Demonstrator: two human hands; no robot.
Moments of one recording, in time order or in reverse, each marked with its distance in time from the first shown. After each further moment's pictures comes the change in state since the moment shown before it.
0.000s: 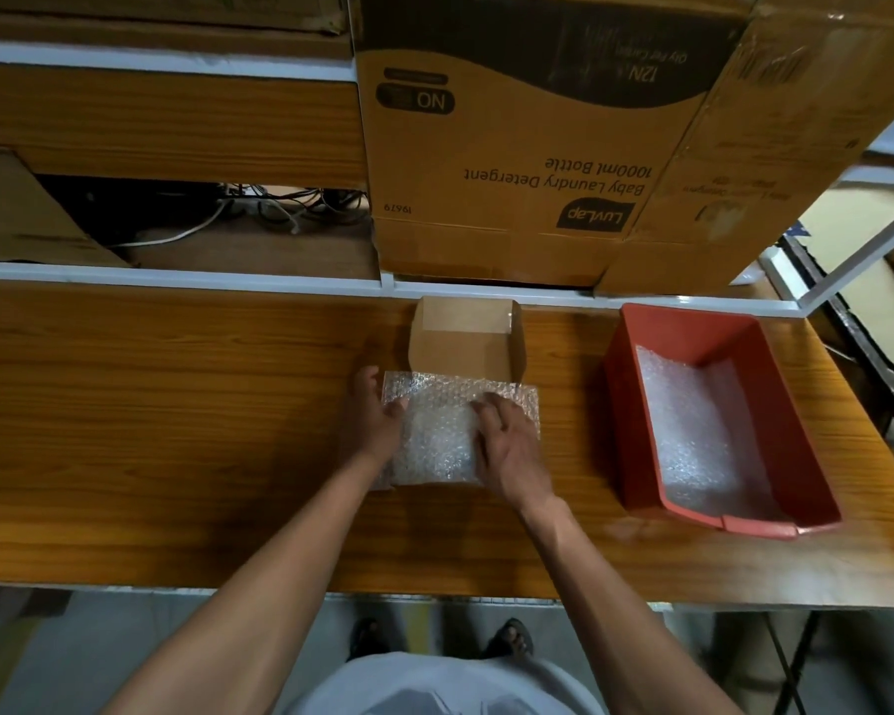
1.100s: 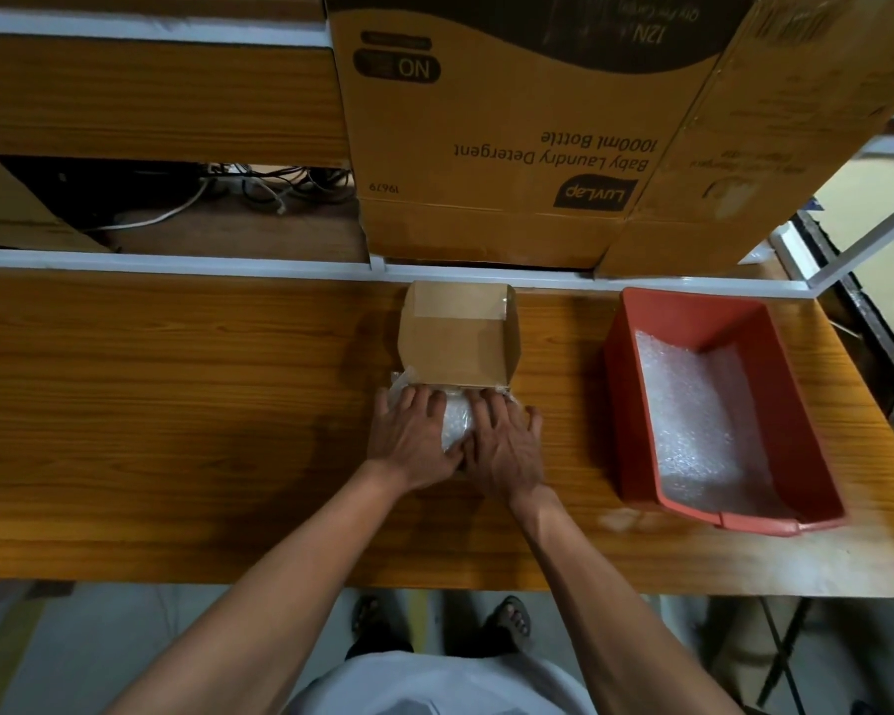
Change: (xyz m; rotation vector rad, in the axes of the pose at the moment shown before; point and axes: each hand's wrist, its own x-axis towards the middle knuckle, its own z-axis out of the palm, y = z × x) left_hand -0.021 0.017 0.045 0.974 -0.261 0.550; right_hand 0.003 0.001 0.005 -0.198 -0.193 0.141
